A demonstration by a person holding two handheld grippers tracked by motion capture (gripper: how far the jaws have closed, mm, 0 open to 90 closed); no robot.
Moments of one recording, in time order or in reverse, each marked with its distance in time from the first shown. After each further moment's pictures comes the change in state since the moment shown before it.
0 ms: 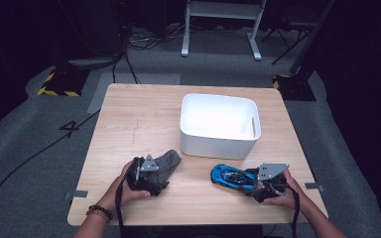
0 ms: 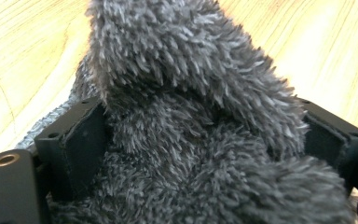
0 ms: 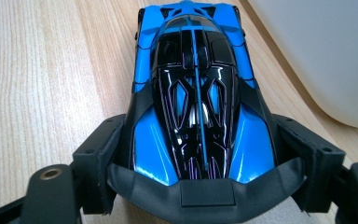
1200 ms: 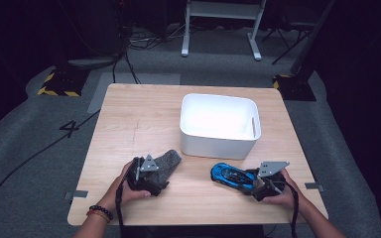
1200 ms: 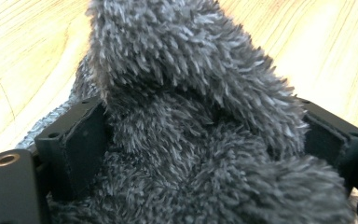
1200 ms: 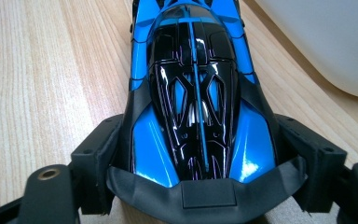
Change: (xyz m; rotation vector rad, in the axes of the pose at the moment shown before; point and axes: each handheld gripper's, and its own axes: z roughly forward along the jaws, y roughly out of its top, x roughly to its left) left arm 0.000 0.000 0.000 0.001 0.001 0.000; right arm -0.009 -0.013 0.010 -0.024 0.038 0.115
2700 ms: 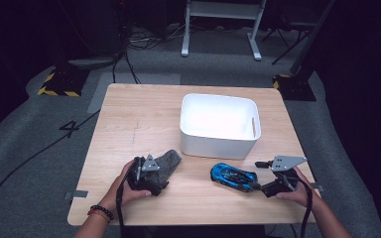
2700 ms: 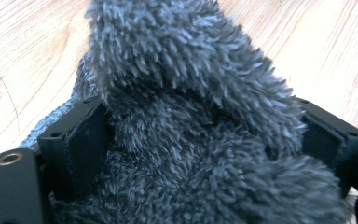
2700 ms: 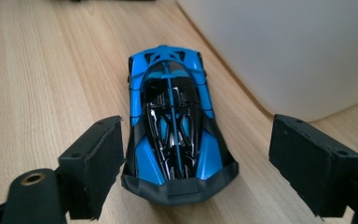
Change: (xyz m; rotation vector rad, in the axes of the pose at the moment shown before) left arm 0.000 0.001 0.000 0.014 0.002 -0.004; right arm 0.000 0.017 -0.039 -0.081 -0.057 0.023
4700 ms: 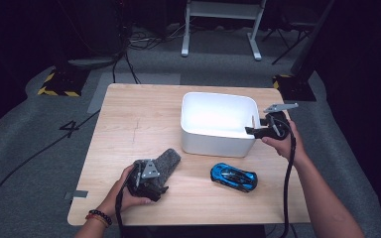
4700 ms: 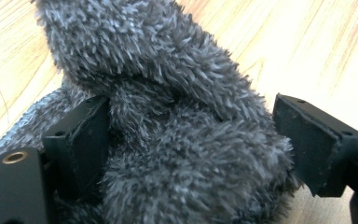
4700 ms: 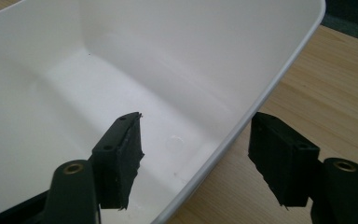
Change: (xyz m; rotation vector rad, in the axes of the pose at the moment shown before) left arm -0.016 -0.002 -0.009 0.023 0.030 0.051; right arm -0.098 0.099 0.012 0.067 -0.323 0.306
